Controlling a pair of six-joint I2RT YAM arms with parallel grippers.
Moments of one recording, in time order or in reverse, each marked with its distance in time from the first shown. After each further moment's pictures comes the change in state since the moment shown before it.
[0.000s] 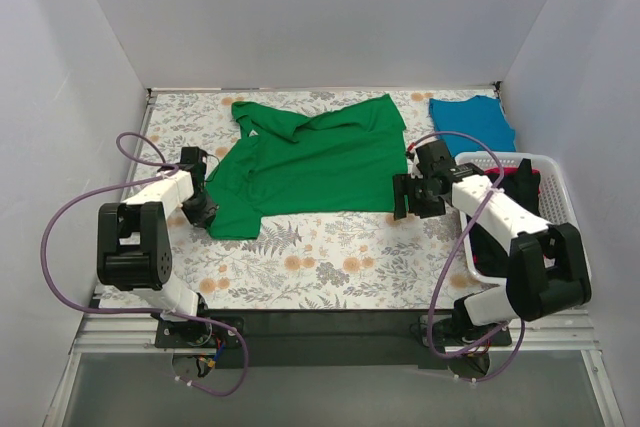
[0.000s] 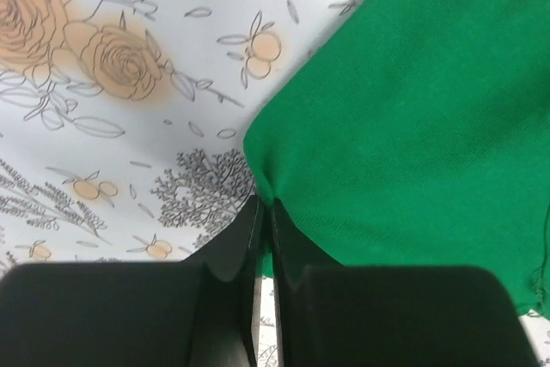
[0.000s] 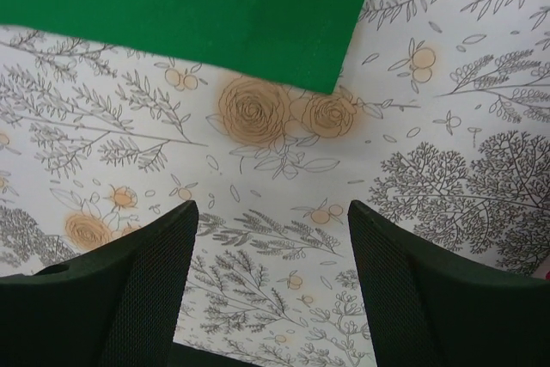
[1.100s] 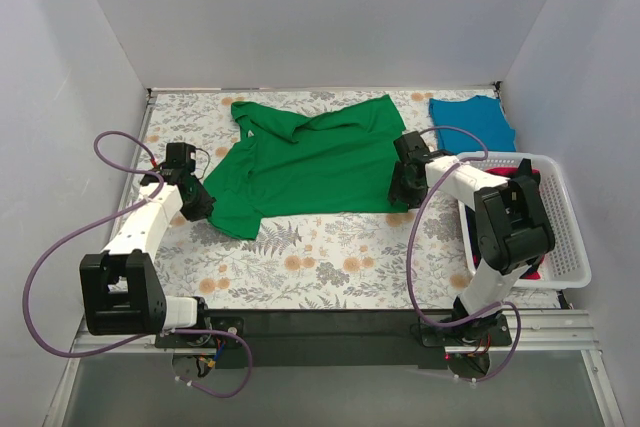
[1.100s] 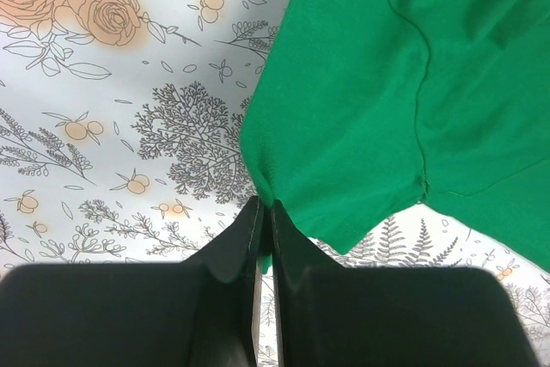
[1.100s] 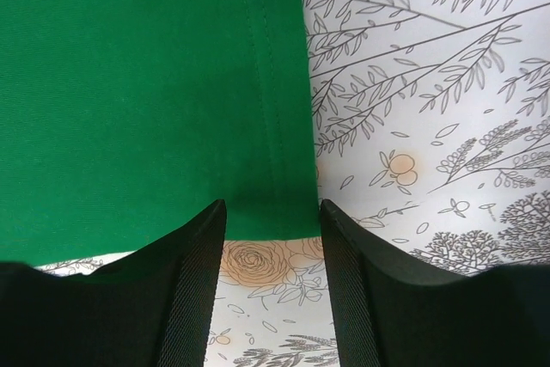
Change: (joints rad) left arm 0.000 -0.272 0.000 -0.089 0.107 -0.026; right arm 0.044 0.325 0.160 0.106 0.251 0.367
